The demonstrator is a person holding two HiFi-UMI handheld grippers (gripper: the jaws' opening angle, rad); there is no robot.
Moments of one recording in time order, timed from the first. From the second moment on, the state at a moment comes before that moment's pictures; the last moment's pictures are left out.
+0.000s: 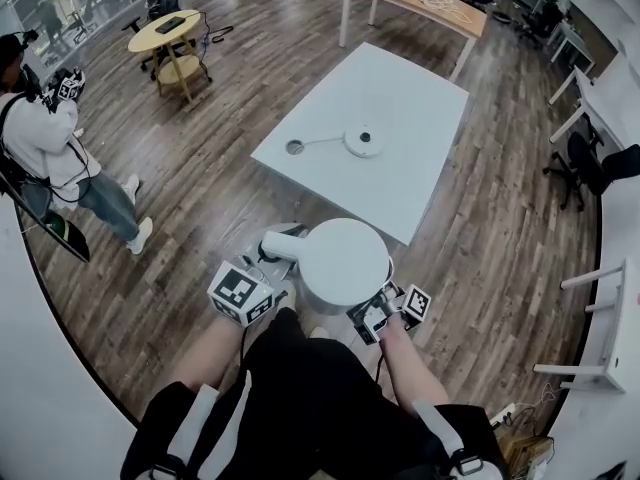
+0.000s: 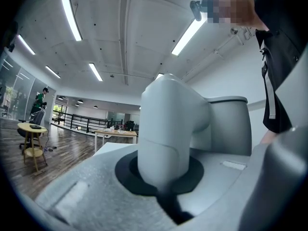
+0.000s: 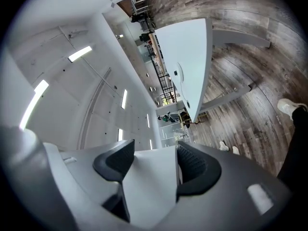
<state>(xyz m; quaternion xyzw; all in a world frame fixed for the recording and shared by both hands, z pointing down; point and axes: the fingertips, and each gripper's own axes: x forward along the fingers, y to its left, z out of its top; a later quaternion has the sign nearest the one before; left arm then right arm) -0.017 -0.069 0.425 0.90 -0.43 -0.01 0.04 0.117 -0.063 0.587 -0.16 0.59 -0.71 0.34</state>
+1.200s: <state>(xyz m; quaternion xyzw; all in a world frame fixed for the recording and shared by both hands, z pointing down) -0.094 -0.267 0.427 0.93 -0.38 -0.03 0.03 0.043 -0.250 0.586 -0.19 0.59 -0.69 0.38</state>
